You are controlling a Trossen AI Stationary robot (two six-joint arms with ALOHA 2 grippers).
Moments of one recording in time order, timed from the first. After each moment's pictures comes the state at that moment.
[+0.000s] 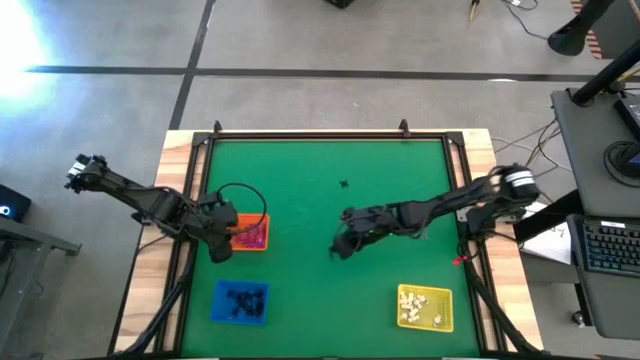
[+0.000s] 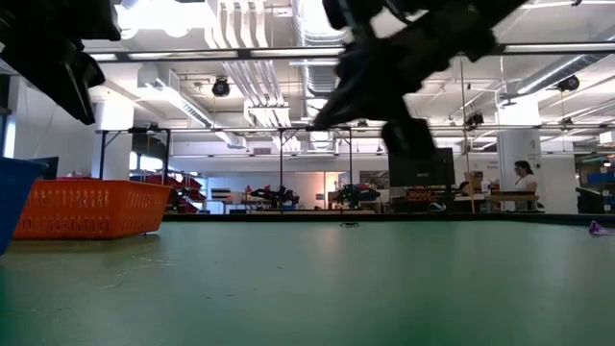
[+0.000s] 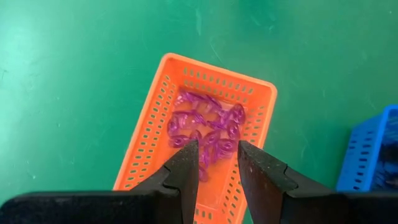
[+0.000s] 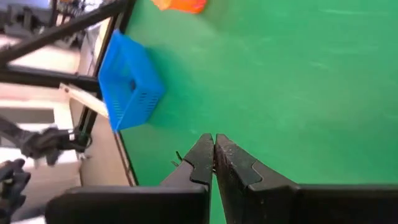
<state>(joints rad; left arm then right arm) -0.42 0.87 0.76 -1.04 -0.33 -0.66 0.13 1.66 0.93 0.11 -0.13 1.14</state>
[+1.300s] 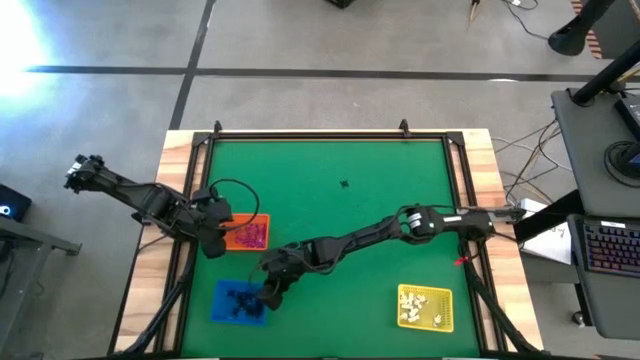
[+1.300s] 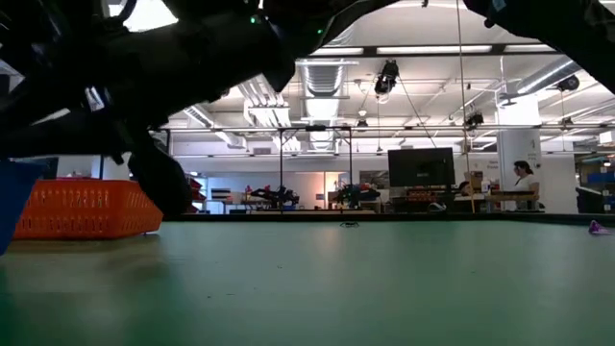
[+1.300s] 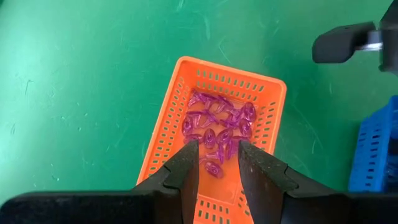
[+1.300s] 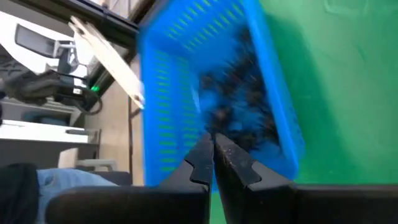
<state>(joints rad) -0.42 0.79 0.76 -1.09 -0.36 -0.61 0.22 2.54 2.09 -0.10 -0.31 0.86</state>
